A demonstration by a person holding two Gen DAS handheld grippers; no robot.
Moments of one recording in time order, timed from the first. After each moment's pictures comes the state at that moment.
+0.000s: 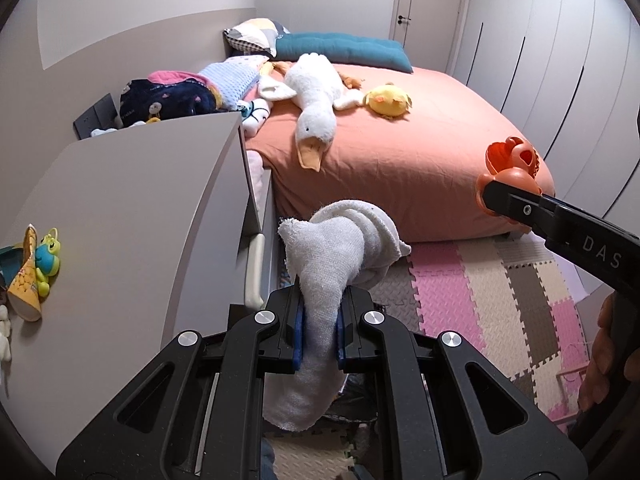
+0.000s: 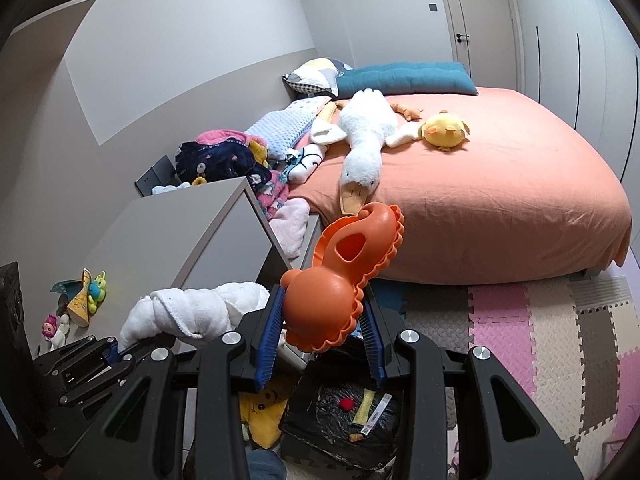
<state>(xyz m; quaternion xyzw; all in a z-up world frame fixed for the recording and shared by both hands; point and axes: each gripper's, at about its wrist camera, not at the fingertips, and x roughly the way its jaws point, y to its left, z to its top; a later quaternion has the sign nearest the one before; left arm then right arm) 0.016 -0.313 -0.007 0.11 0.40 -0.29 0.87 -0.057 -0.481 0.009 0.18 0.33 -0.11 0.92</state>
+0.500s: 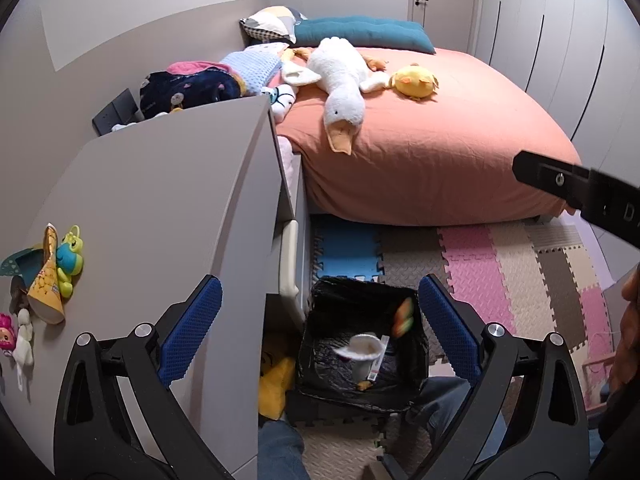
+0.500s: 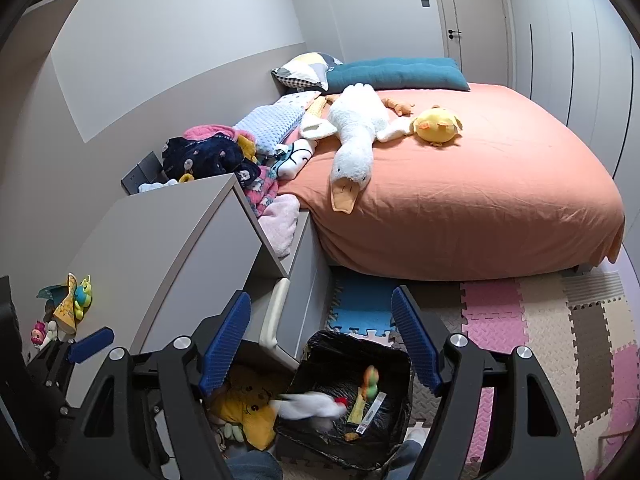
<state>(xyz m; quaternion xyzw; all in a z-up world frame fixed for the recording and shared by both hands) 0.029 -0.303 -0.017 0.15 0.41 -0.24 0.87 -0.041 -0.477 0.003 0.18 0.35 -0.13 0.91</state>
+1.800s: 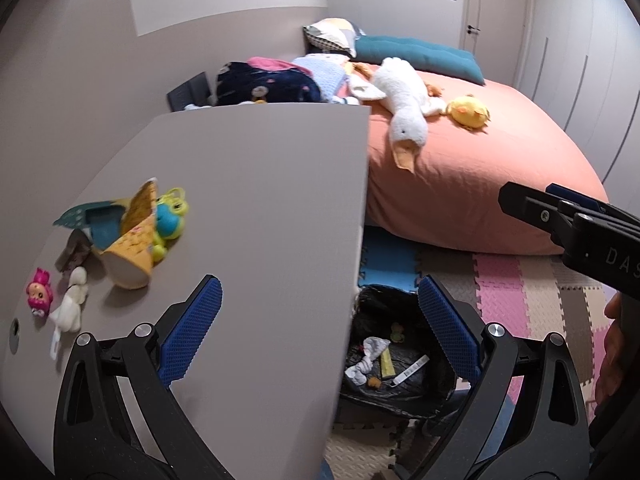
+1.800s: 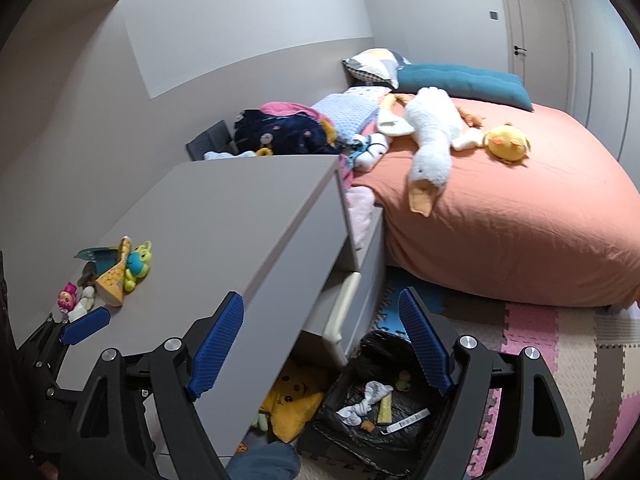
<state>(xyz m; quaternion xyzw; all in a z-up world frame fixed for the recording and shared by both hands) 0.039 -0.197 0.002 0.10 0.39 -0.16 0.90 0.009 -0.372 0.013 0.13 0.35 -0.03 0.93</state>
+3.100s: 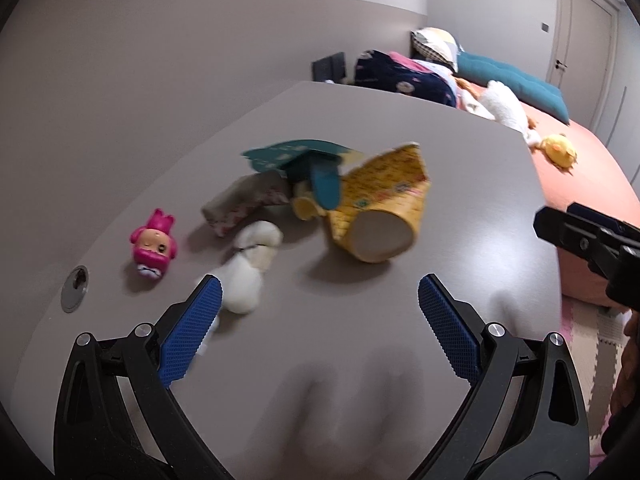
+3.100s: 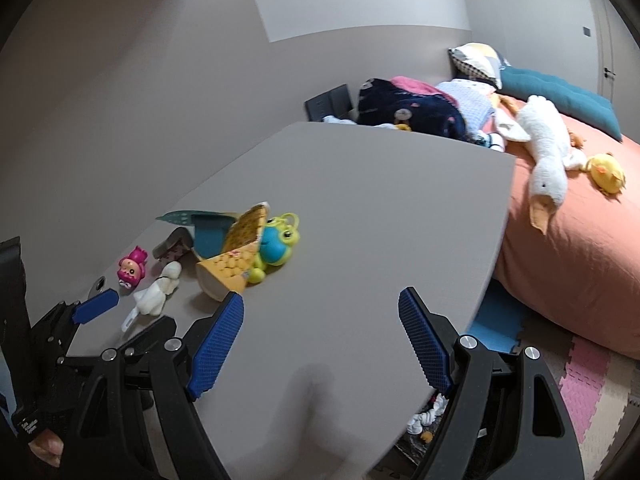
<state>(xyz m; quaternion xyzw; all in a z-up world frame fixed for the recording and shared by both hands) 0.062 -0.018 -0.004 0.04 0.40 -0.02 0.92 0.078 -0.214 0.008 0.09 0.37 0.12 0.91</state>
